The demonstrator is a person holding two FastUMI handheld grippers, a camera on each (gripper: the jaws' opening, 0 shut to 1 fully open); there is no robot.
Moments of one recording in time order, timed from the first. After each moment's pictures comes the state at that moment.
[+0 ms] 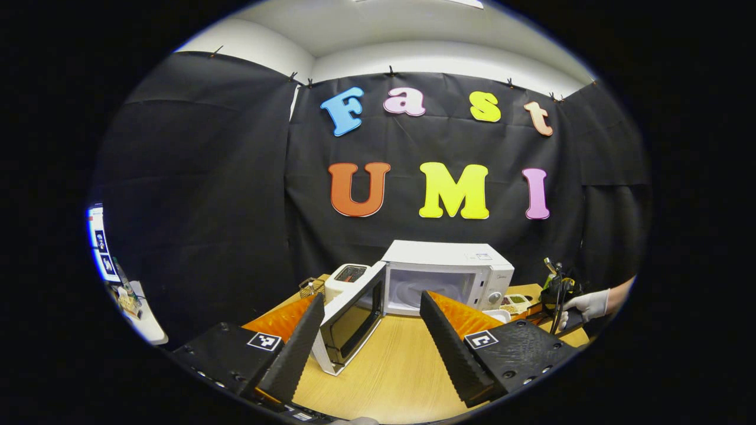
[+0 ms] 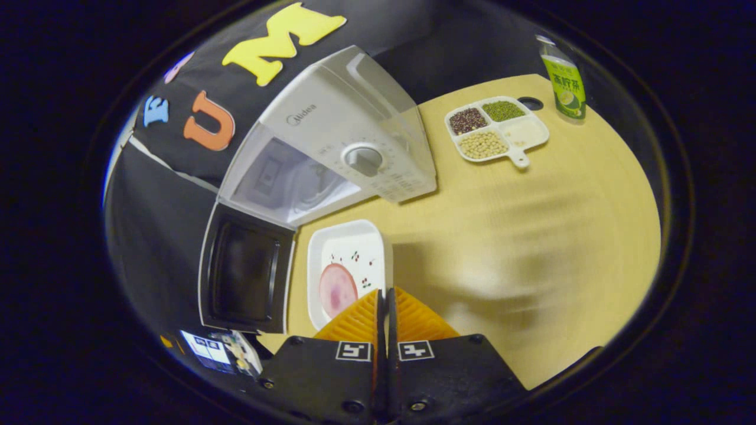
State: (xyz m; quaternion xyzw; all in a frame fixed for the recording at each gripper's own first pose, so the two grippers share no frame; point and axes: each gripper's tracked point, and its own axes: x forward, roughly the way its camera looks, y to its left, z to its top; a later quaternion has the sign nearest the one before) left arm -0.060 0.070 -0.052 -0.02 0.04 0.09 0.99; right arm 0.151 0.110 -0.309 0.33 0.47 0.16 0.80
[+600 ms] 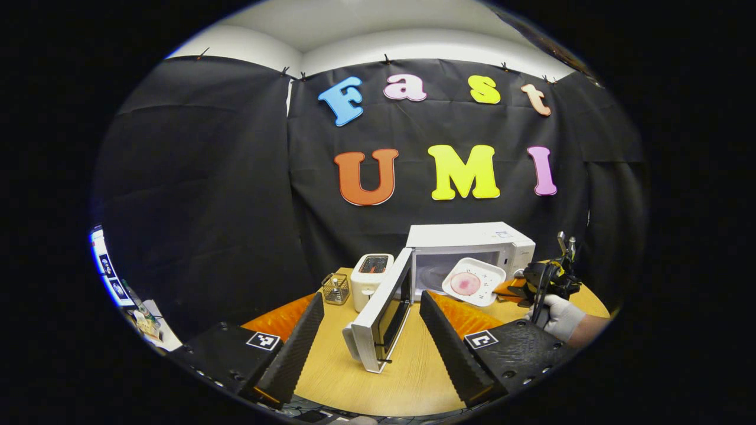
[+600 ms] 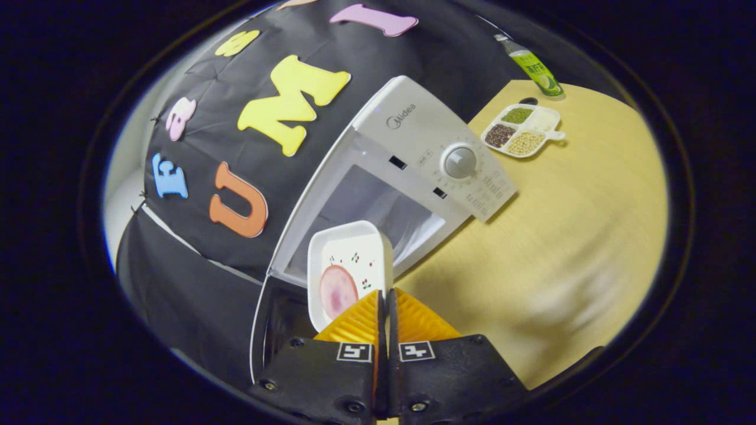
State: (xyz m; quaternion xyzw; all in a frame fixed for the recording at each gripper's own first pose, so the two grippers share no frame) left arm -0.063 0.128 -0.073 0.03 0.08 0.09 0.99; right arm 0.209 0.240 -0.272 0.47 0.26 0.08 0.84
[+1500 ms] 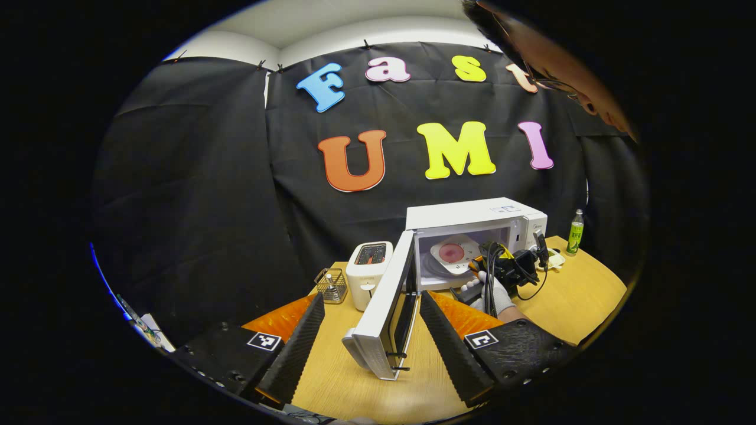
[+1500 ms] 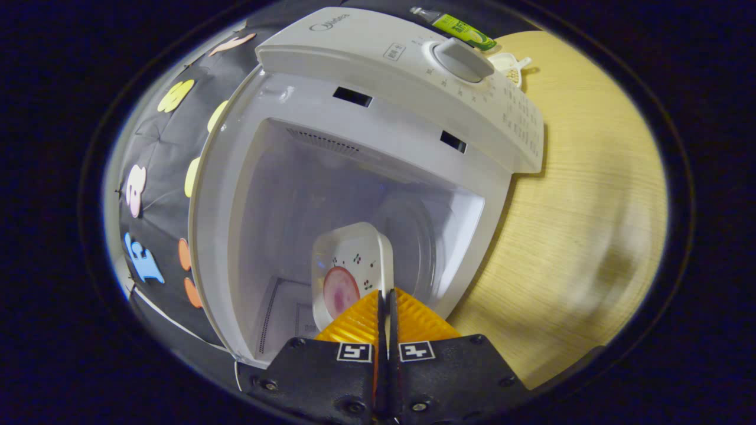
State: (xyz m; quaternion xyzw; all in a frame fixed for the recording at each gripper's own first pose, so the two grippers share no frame) left arm -0.003 0.150 -0.124 0.07 0.10 0.06 0.99; right arm 0.363 0.290 -0.330 0.59 0.16 -0.07 0.78
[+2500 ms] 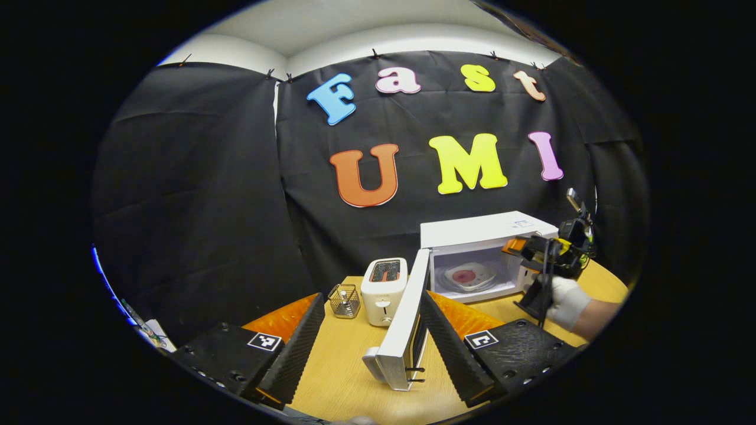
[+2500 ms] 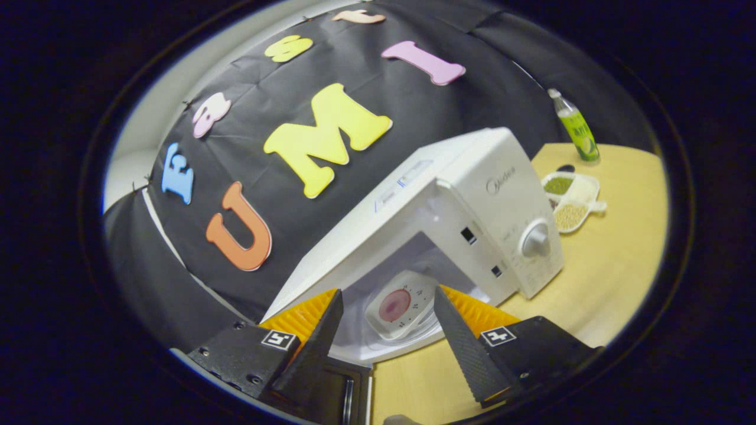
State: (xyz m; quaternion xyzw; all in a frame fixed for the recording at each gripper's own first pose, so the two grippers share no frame) left arm 0.001 0.169 -0.087 0.07 0.07 0.08 0.99; right arm 0.282 0.216 -0.199 0.35 0.13 0.04 0.93
